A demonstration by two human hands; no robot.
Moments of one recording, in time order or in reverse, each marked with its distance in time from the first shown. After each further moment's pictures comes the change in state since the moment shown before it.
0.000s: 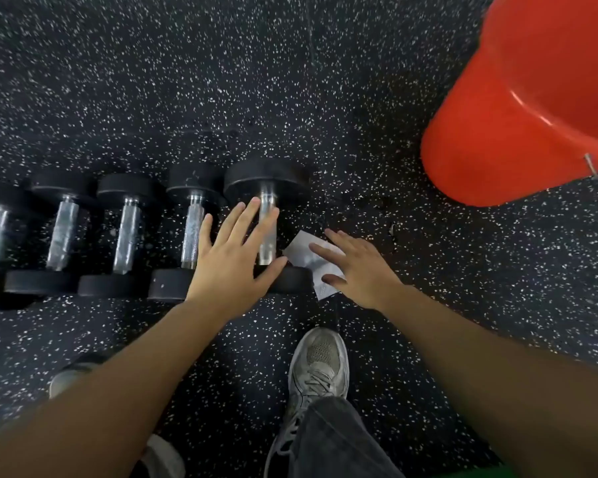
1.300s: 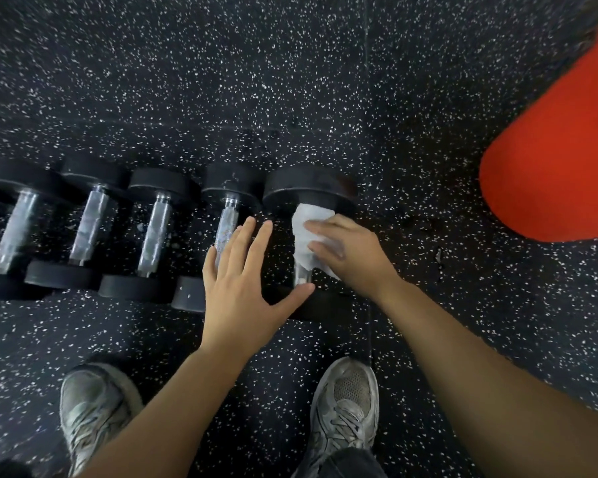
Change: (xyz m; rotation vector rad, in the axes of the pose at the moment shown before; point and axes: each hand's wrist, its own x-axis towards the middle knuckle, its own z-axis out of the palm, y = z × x) left_hand -0.018 -0.021 0.018 -0.265 0.185 -0.286; right_hand 0.081 -0.052 -0.035 0.571 0.297 -0.095
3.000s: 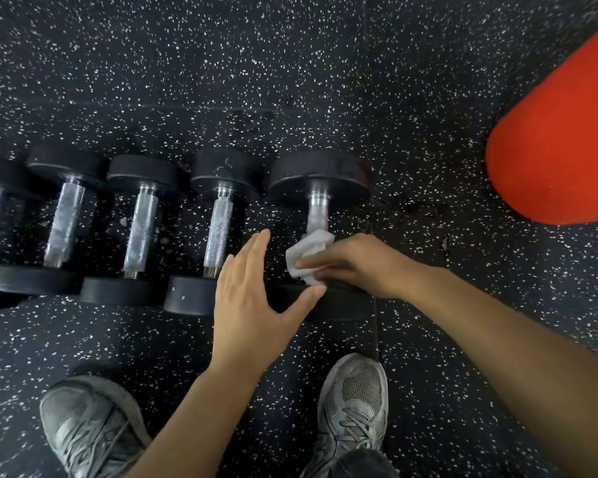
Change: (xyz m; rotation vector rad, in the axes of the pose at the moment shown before) left_hand -0.012 0.001 0.012 -0.237 -0.073 -0.121; right_hand -0.003 0.008 -0.010 -0.171 -0.490 -0.040
